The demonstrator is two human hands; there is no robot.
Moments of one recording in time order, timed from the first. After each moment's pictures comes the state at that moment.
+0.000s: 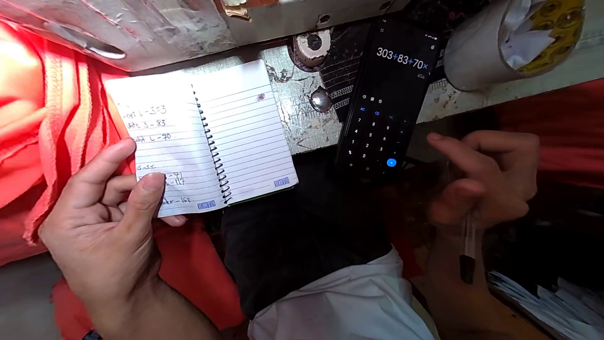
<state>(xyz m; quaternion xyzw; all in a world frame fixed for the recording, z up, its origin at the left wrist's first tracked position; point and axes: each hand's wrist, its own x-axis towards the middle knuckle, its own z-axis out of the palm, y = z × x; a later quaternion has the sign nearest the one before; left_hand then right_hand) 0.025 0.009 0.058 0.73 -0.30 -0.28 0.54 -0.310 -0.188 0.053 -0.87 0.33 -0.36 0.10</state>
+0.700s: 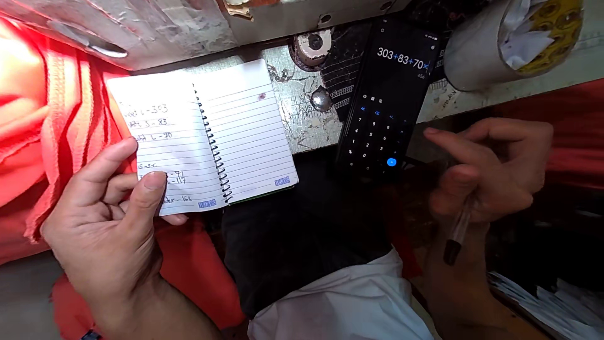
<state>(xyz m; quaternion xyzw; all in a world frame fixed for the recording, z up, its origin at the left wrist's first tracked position) 0.024 0.008 0.058 0.73 -0.30 -0.28 0.54 -0.305 -0.196 0.058 -0.87 0.33 -0.35 0.07</state>
